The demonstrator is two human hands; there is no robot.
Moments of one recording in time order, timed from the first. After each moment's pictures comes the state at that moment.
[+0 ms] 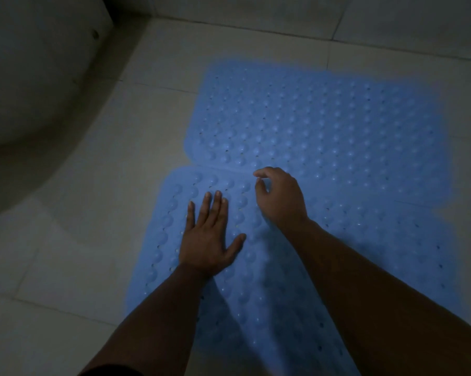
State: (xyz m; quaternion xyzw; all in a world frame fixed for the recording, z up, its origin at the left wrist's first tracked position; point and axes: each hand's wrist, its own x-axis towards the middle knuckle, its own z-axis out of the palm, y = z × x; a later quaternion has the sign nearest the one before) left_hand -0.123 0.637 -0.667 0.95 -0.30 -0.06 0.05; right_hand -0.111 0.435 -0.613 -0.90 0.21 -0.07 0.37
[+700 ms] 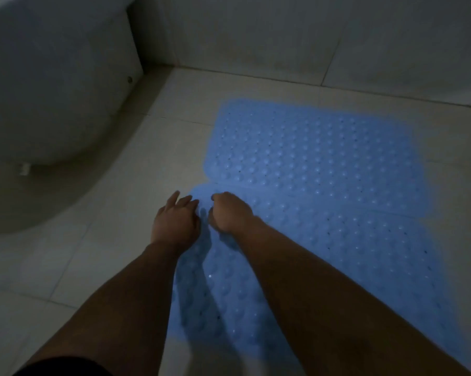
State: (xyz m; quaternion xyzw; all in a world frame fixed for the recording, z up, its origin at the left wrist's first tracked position) left_hand -0.059 0.708 -0.578 0.97 -0.20 -0.11 0.07; right_hand -0.076 0.551 -0.569 -0.94 0.08 0.18 0.26
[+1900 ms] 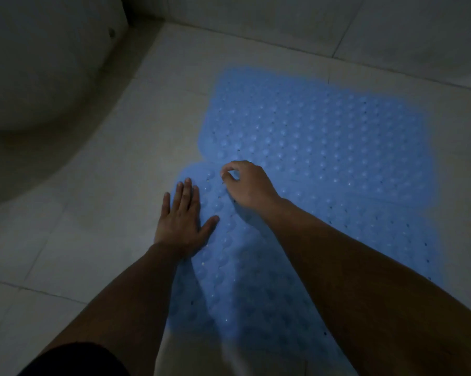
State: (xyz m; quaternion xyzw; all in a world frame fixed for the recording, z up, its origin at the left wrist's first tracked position) left_hand -0.077 0.713 -0.653 0.96 -0.23 -0.14 0.06; right_hand -0.064 0.514 -0.578 -0.91 0.13 0.05 0.38
